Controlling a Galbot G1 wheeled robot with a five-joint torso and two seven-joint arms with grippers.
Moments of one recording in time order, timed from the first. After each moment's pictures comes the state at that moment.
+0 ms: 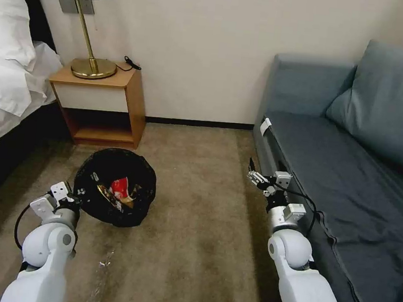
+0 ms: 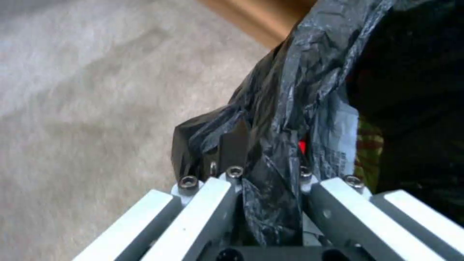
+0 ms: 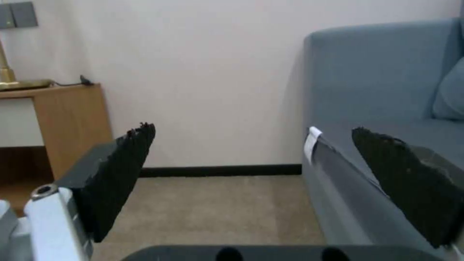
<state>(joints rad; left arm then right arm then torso) 1.20 -1.37 -0.78 -1.78 -0.77 0.49 -0.36 -1.08 1.34 0.39 1.66 0.27 0.13 0.04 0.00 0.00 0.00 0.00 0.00</state>
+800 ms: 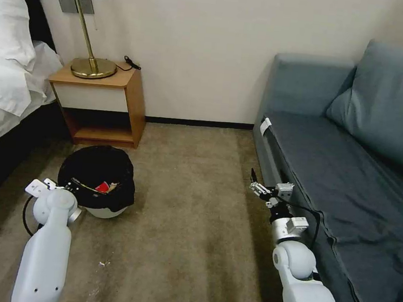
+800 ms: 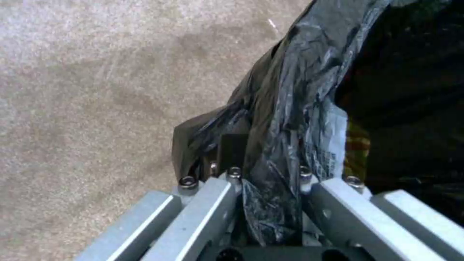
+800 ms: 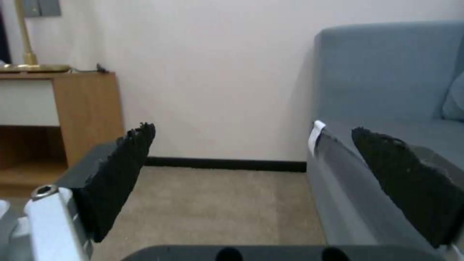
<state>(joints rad) 0.88 -1.34 -0.80 -1.44 -1.02 0.40 -0.79 -1.16 1.34 0.46 1.62 0.25 0.24 -0.10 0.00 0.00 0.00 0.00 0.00</state>
